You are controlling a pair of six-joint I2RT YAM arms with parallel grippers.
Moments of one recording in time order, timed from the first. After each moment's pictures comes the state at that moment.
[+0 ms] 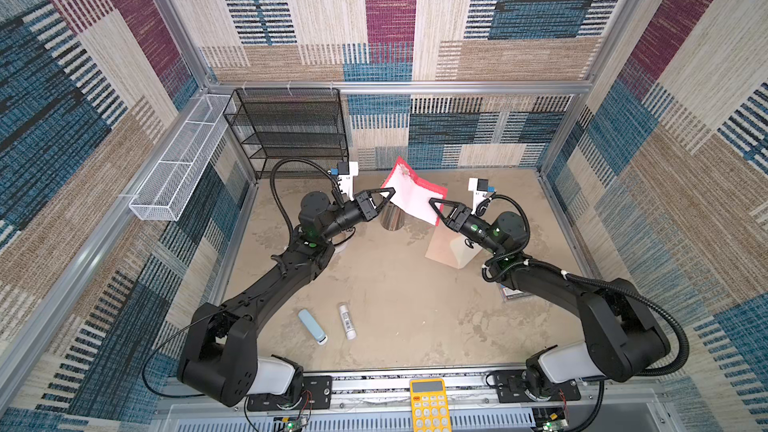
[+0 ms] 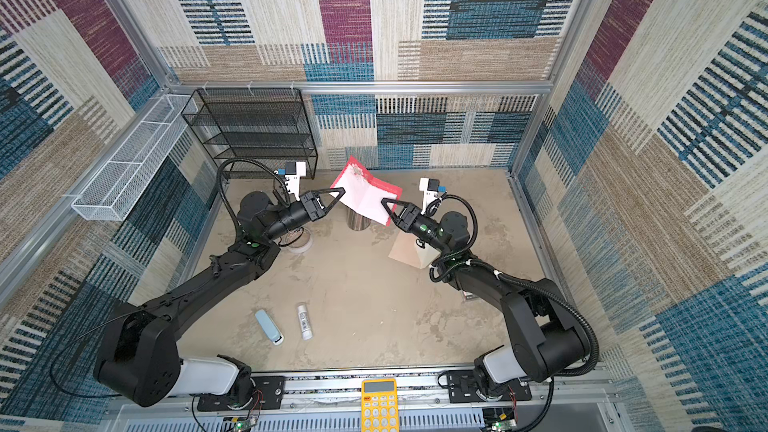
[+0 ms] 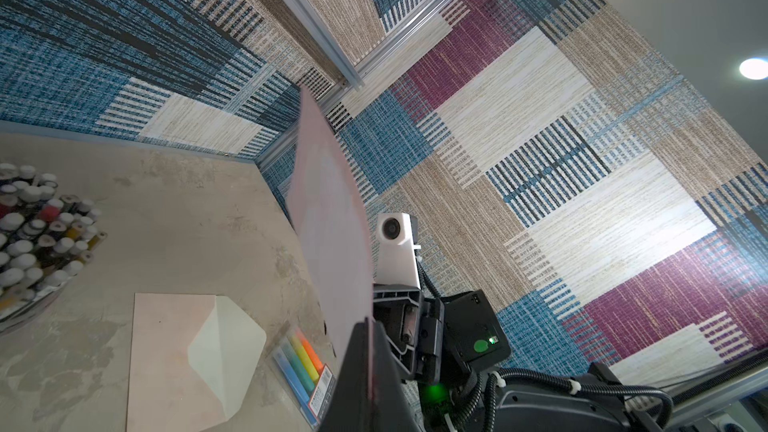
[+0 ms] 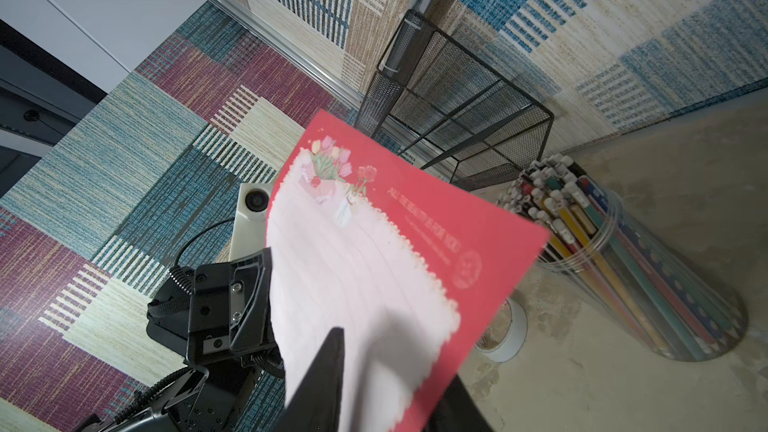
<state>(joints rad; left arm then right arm) -0.39 1.39 0.93 0.61 0.66 -0.96 0.39 1.45 0.70 0.95 -0.53 1.06</state>
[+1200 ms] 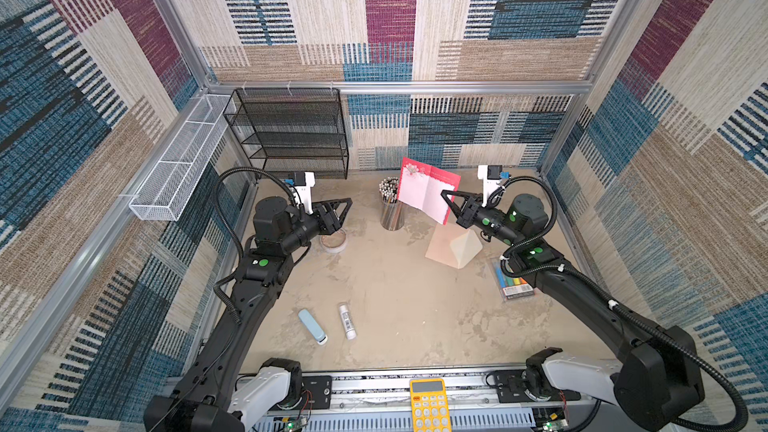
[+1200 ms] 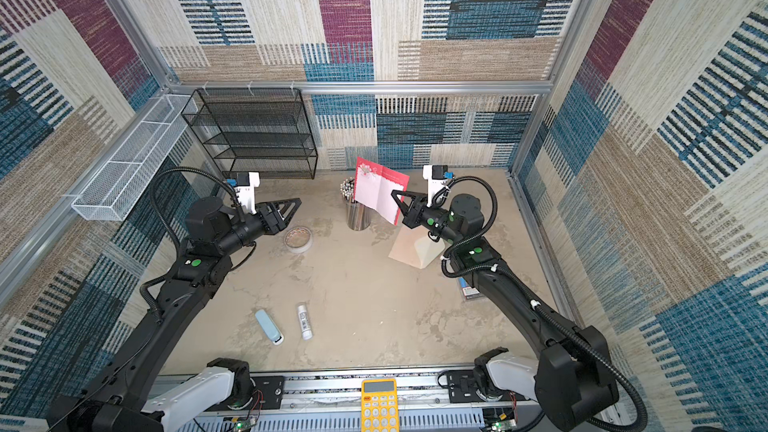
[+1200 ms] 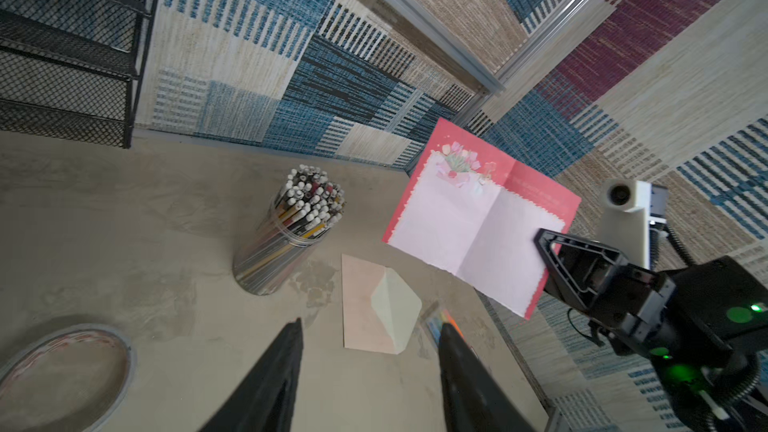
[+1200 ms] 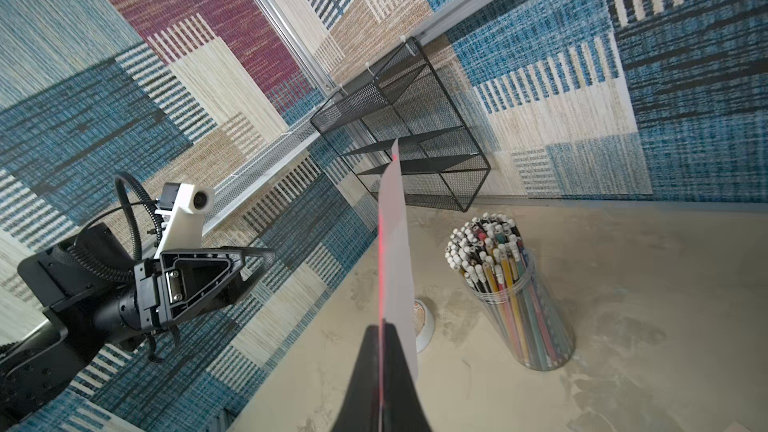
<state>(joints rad) -0.14 1.06 0.93 -0.09 0.52 -0.51 0.37 1.20 0.89 0.34 -0.49 0.55</state>
